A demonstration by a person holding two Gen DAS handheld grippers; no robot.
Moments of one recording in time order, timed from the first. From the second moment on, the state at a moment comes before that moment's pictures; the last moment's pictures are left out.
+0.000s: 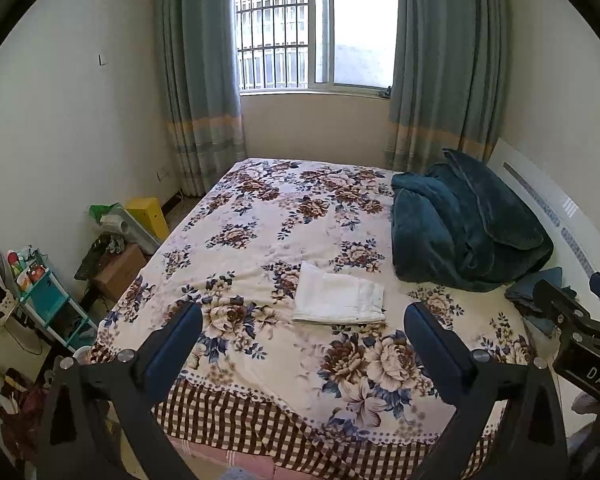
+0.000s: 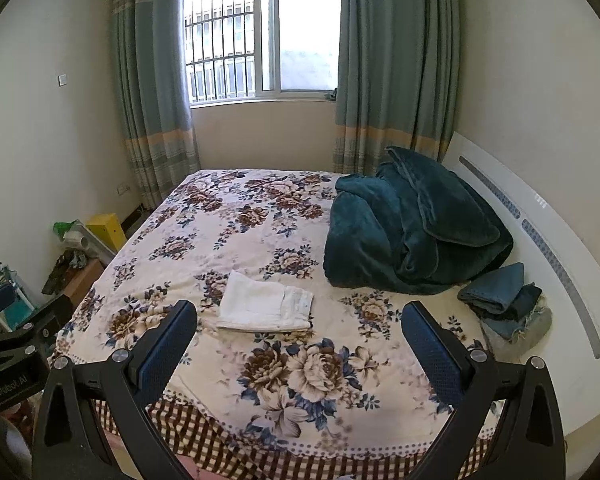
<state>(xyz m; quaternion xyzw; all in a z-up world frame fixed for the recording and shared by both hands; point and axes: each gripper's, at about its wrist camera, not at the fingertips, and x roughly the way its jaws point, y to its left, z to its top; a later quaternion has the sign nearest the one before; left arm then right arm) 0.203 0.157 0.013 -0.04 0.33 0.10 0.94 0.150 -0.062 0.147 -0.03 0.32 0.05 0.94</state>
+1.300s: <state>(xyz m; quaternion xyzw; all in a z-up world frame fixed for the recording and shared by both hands) 0.195 0.158 0.013 -0.04 0.34 0.10 0.93 0.155 -0.056 0.129 -0.03 0.34 0.06 0.94</state>
